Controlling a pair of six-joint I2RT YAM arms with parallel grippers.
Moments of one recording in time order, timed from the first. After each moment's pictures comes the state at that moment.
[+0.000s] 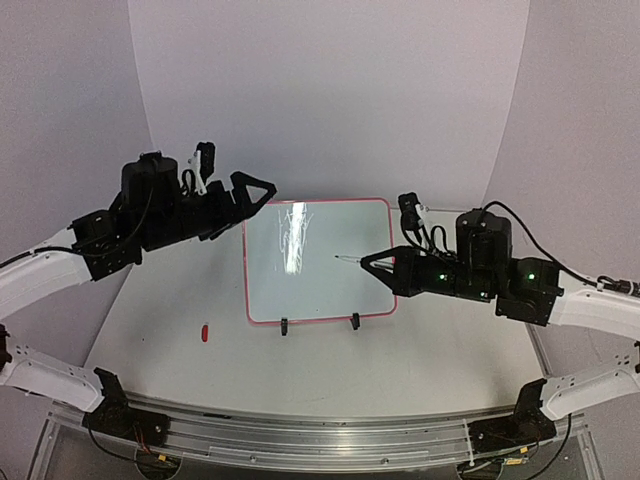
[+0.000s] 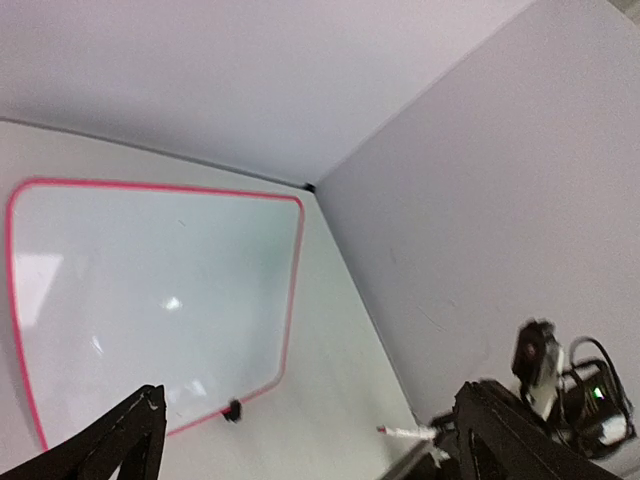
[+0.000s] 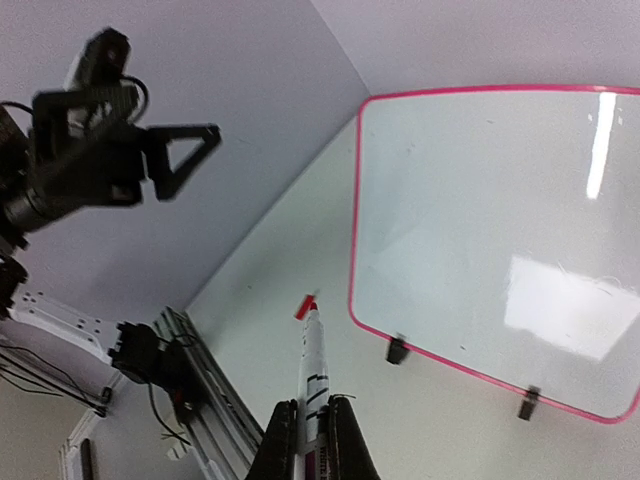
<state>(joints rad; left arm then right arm) -0.87 1.12 1.05 -0.11 -0.03 -0.82 0.99 1.12 0.89 -0.02 -0.04 0.59</state>
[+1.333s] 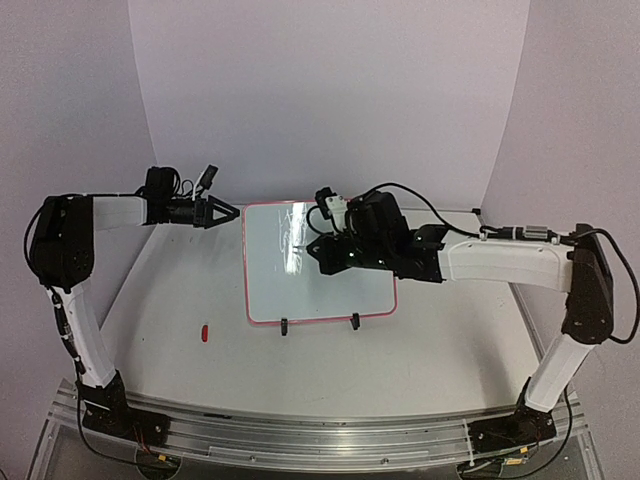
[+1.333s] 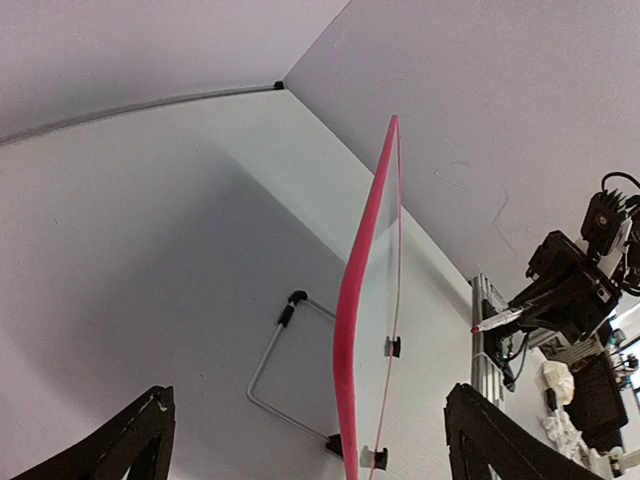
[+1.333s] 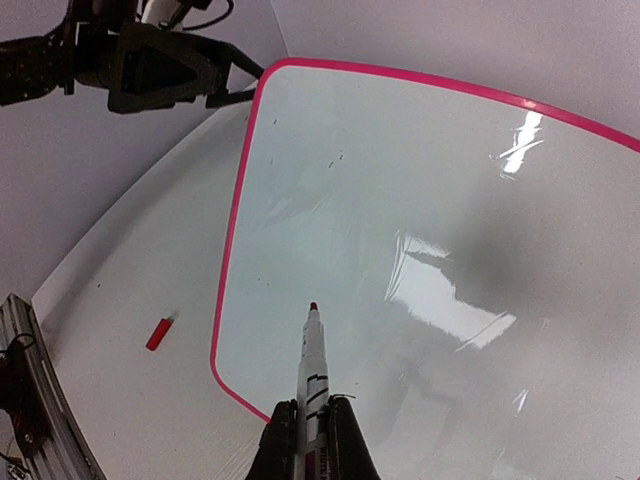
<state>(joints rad) -0.11 1.92 1.41 -0.08 1.16 -0.07 0.94 1.73 1.32 -0.10 0.08 0.31</state>
